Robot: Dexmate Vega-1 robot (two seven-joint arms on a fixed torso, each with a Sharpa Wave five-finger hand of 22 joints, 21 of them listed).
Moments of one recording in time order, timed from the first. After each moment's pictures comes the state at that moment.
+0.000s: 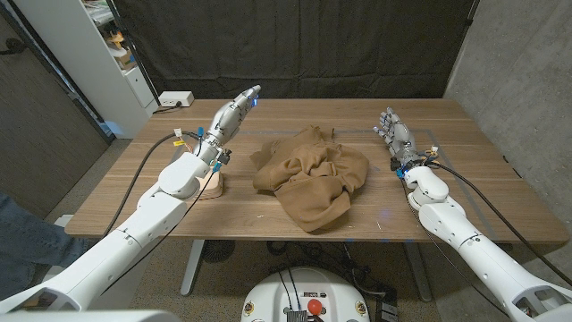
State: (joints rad) left arm 0.98 0.69 0.34 -1.68 -0.45 -0.44 -0.05; left_hand 0.27 0.01 0.36 0.04 0.21 0.03 0.08 0.19 0.17 -0.06 0.06 0.21 0.21 -0.10 0.09 0.19 0.18 -0.14 0.10 0.19 0.18; right arm -0.94 -0.51 -0.31 -1.40 0.68 0.32 -0.08; right_hand 0.34 0.02 0.27 -0.02 0.21 0.22 0.04 0.21 0.20 0.14 0.08 0.20 0.23 0.07 0.02 0.21 0.27 0.29 0.00 0.21 0.17
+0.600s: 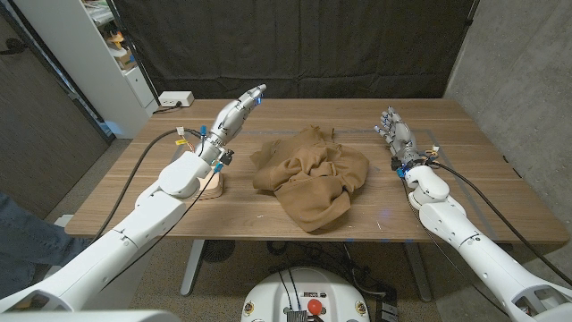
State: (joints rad) left arm 1.00 0.72 0.34 -1.74 -0.38 -0.42 -0.02; left_hand 0.28 0.01 0.36 0.03 0.21 0.03 0.08 0.19 0.17 -0.06 0.06 0.21 0.21 -0.10 0.09 0.19 0.18 -0.15 0.11 0.19 0.18; right arm -0.94 -0.51 -0.30 -1.40 0.69 0.32 -0.08; right_hand 0.34 0.02 0.27 -0.03 0.21 0.22 0.04 0.21 0.20 0.15 0.09 0.20 0.22 0.07 0.02 0.21 0.26 0.29 0.00 0.20 0.17
